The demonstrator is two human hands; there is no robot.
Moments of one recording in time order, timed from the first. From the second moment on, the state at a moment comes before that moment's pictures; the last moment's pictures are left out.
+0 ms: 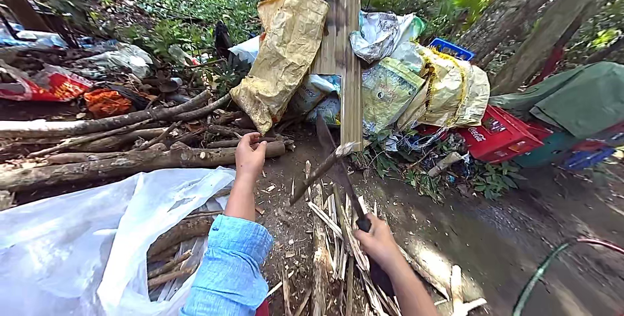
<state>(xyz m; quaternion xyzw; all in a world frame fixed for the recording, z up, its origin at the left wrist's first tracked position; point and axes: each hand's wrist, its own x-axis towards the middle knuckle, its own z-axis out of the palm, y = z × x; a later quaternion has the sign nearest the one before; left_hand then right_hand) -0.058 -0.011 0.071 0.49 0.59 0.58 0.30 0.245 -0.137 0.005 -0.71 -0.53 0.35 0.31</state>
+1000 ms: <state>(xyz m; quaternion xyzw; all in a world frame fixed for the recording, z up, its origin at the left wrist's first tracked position) -0.069 0.005 0.056 0.47 0.60 0.56 0.33 0.229 -0.085 -0.070 -0.77 -0.49 0.39 0.13</state>
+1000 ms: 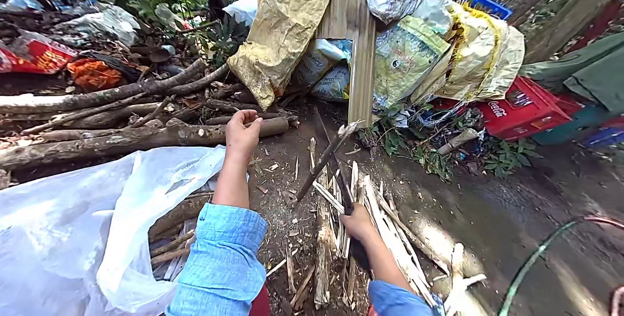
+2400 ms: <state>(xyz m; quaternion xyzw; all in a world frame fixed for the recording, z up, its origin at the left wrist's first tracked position) -0.050 0.015 0.034 0.61 0.64 0.30 0.36 0.199 -0.126 -0.107 -0.64 -0.31 0.59 0.38</state>
